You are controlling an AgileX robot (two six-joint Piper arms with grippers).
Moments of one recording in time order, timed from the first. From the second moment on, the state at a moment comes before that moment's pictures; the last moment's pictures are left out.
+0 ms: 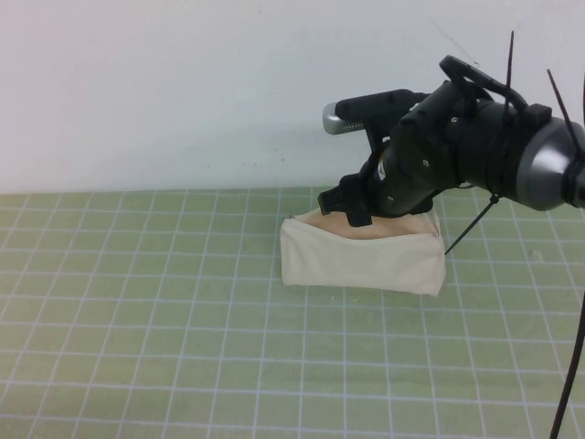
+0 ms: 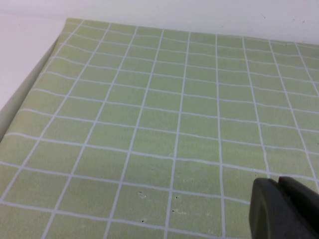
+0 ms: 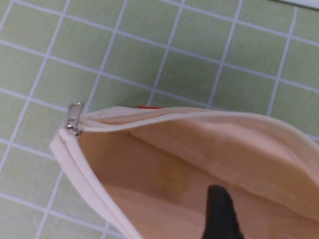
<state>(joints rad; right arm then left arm) 0.59 2.04 -1.71 -0.27 0.75 0.47 0.06 -0.01 0.02 -0.09 0.37 -0.06</state>
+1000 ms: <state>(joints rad) 0.63 0.91 -0.88 -0.23 0.68 0.30 0.06 -0.01 0.02 -0.09 0.37 -0.06</state>
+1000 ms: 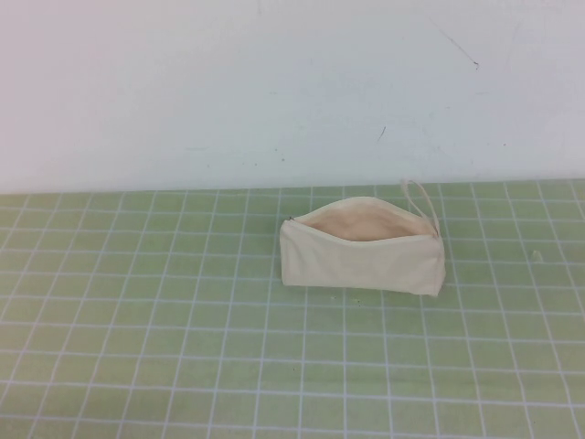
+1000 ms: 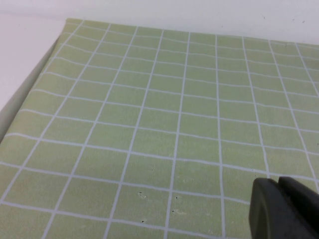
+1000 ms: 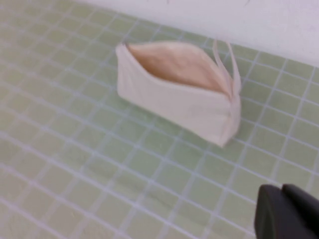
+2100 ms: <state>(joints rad) 0.06 0.01 -0.15 -0.48 0.39 0.42 0.06 -0.01 0.02 -0.09 0.37 -0.06</state>
